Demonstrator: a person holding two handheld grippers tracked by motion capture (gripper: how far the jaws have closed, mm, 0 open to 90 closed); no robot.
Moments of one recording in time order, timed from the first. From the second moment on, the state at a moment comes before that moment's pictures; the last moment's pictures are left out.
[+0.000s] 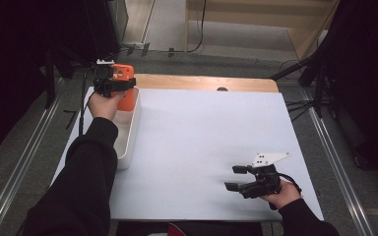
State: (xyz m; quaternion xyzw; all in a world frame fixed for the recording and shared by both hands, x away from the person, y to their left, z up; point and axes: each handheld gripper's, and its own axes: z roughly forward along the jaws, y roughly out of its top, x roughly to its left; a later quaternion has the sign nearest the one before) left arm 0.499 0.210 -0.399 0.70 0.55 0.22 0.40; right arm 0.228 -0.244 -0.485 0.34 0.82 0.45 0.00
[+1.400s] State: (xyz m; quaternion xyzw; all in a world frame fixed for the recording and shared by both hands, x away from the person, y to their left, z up) left arm 0.504 0.206 -0.421 0.70 0.57 0.21 0.36; right arm 0.228 -0.243 -0.484 0.34 0.82 0.45 0.00
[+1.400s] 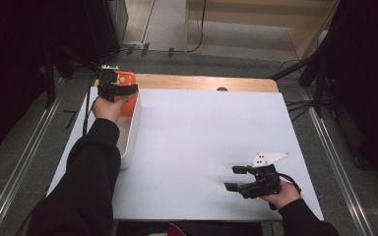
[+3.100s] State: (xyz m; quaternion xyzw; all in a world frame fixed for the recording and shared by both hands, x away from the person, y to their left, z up) left arm 0.517 0.215 -0.412 0.70 0.58 0.21 0.36; right arm 0.227 -0.242 -0.484 0.34 0.82 0.46 -0.01
